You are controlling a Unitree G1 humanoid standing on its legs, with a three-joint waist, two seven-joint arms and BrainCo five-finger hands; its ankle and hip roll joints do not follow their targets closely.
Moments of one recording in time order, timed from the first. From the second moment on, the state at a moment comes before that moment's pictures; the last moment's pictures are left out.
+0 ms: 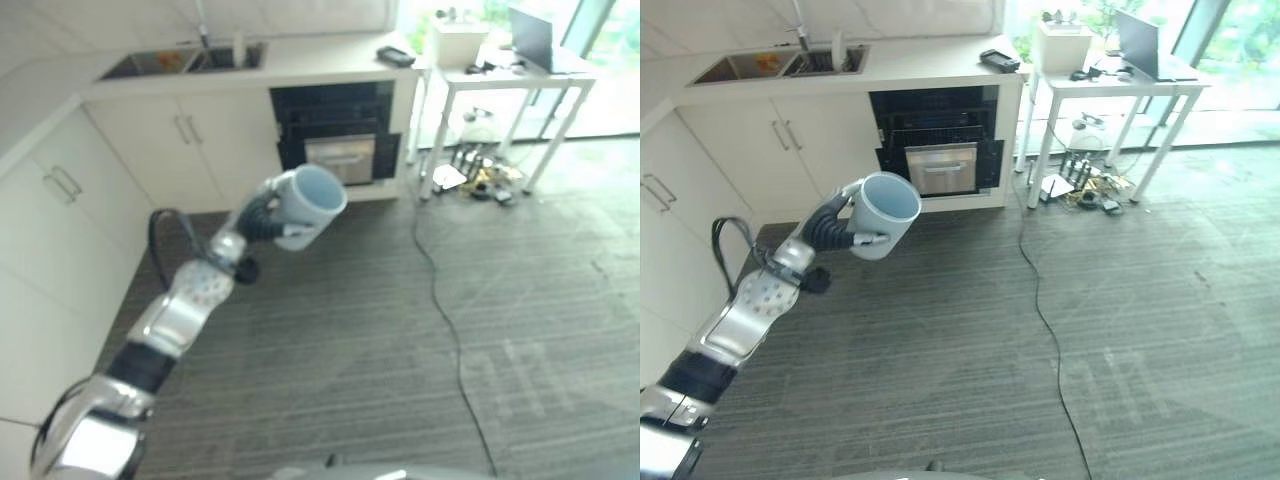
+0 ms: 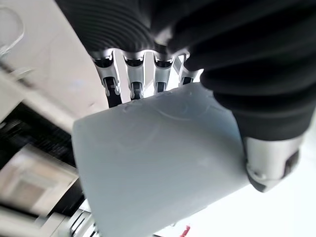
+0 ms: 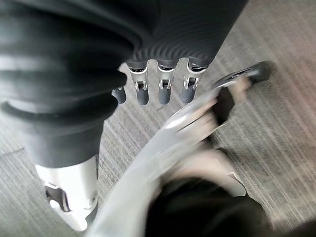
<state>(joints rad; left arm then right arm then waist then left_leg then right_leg) -0.48 0.74 -0.37 0.04 0.10 -0.16 0.05 0.13 -0.25 0.05 1.35 0.61 -0.01 0.26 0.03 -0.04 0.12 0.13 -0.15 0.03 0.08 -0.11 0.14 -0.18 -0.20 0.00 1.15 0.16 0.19</state>
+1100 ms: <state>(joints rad) -0.32 0.76 -0.35 0.08 0.10 -0.12 0.05 0.11 -0.26 0.07 1.36 0.63 0.03 0.27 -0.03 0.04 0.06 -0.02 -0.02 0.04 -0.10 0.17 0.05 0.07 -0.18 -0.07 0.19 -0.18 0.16</state>
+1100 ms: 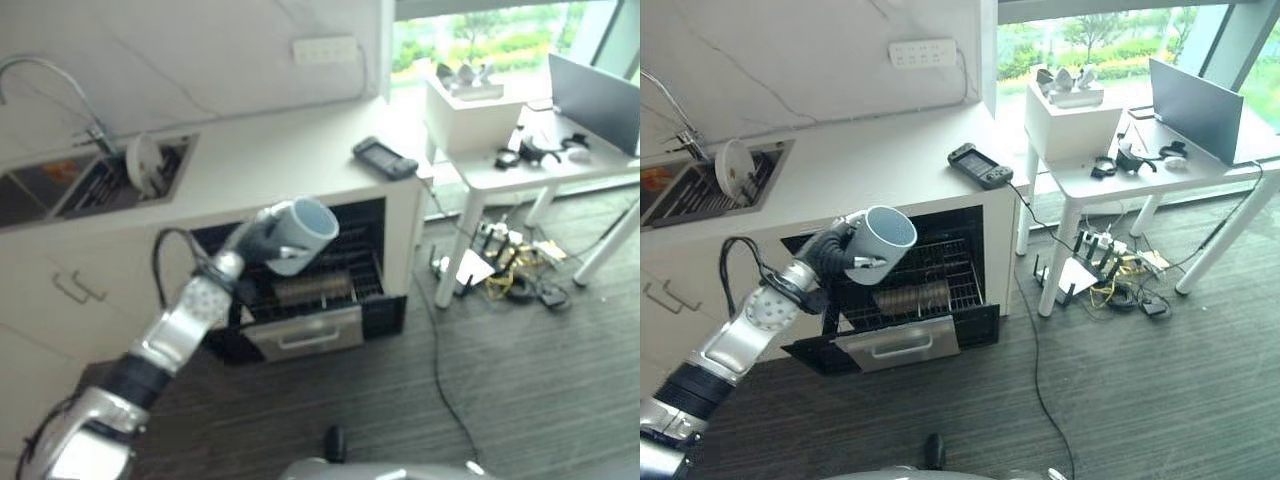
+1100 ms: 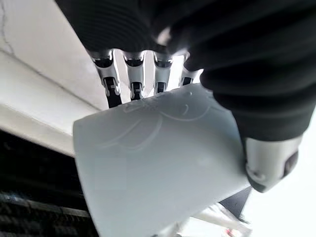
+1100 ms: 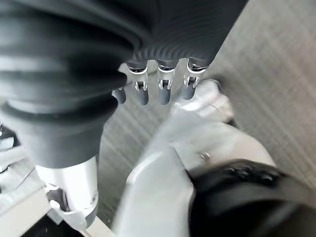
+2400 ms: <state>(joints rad) -0.31 0.80 -0.32 0.03 0.11 -0.05 0.00 0.09 -0.24 0.03 1.33 0.64 0.06 0.25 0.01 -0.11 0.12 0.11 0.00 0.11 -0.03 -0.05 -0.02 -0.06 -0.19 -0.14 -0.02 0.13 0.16</state>
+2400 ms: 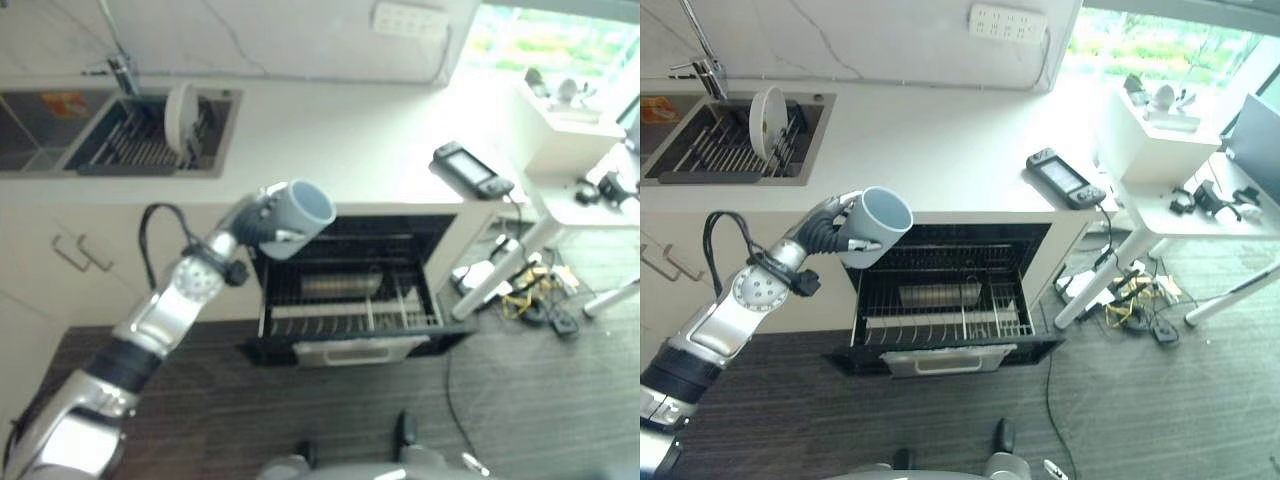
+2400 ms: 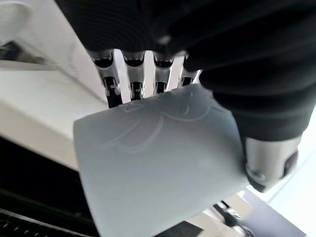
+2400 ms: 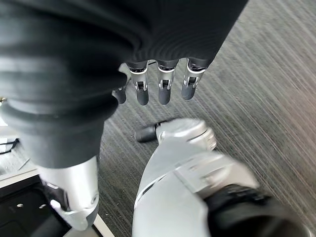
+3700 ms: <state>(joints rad) -0.16 0.50 -0.15 0.02 -0.17 -0.09 0.05 0.20 -0.39 -0.28 0.07 0.86 -0.15 -0.08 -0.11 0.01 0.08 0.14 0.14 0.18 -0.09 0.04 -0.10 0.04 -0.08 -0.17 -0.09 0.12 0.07</state>
